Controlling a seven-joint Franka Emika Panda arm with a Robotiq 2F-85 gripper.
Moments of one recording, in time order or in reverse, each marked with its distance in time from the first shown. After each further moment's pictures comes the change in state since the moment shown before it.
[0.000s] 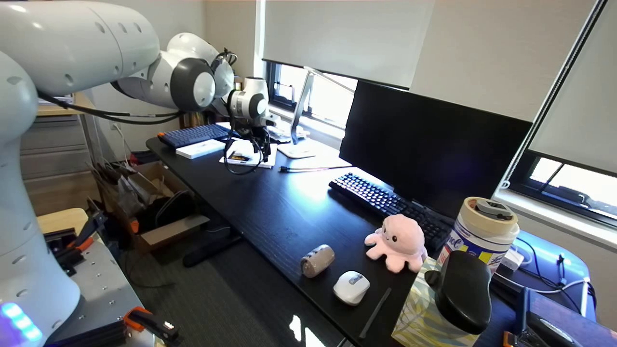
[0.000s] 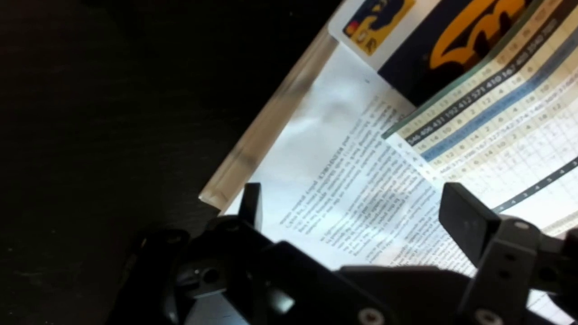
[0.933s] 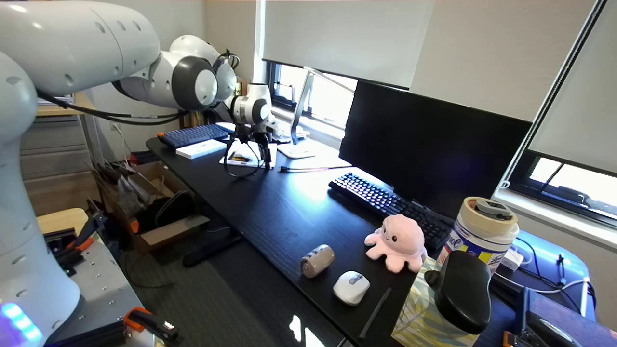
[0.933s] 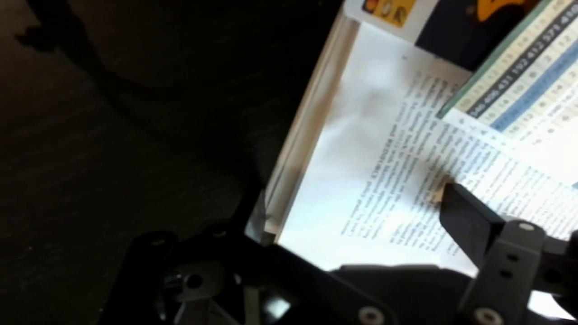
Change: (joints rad) arm -0.003 -0.003 -0.049 -0.047 0.002 0.006 0.270
